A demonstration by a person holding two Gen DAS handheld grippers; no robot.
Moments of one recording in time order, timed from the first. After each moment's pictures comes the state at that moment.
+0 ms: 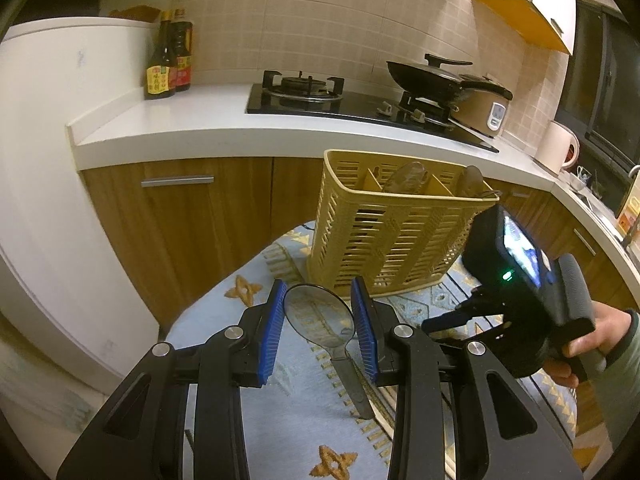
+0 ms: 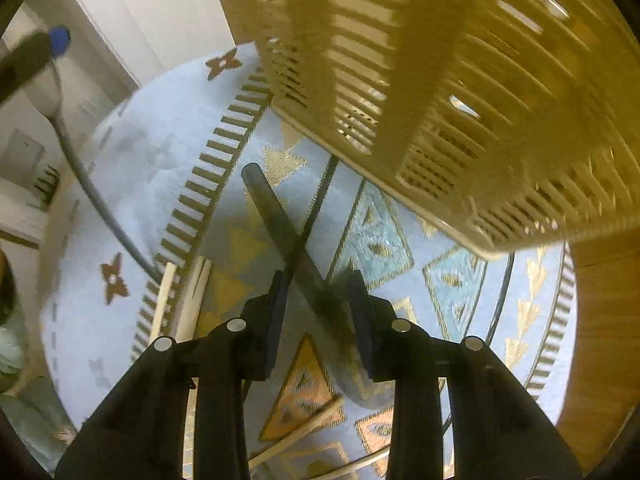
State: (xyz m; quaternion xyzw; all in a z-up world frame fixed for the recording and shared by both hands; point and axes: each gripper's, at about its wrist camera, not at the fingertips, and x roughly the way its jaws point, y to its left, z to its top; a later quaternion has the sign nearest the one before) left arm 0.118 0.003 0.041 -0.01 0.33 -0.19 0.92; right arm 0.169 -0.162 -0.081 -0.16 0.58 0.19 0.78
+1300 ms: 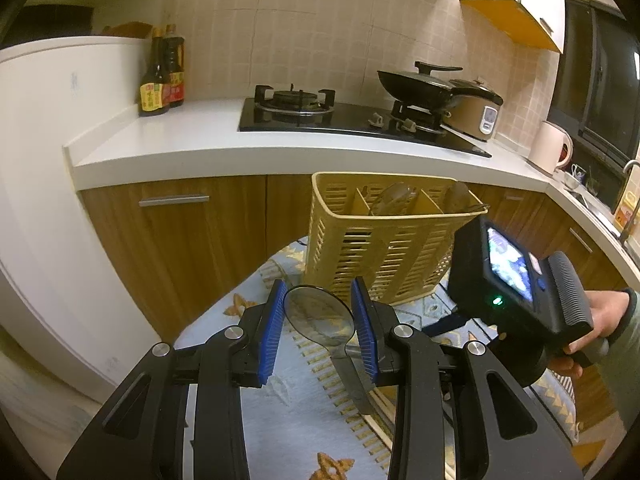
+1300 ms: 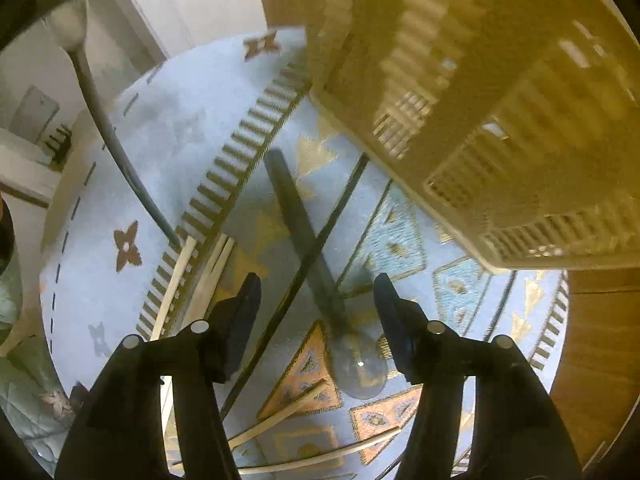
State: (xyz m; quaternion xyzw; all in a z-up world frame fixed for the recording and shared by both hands) left arm 0.118 0.000 0.055 0.01 0.31 -0.21 0.93; right arm 0.170 -0.144 -0.087 -0.20 0.60 0.24 0.74
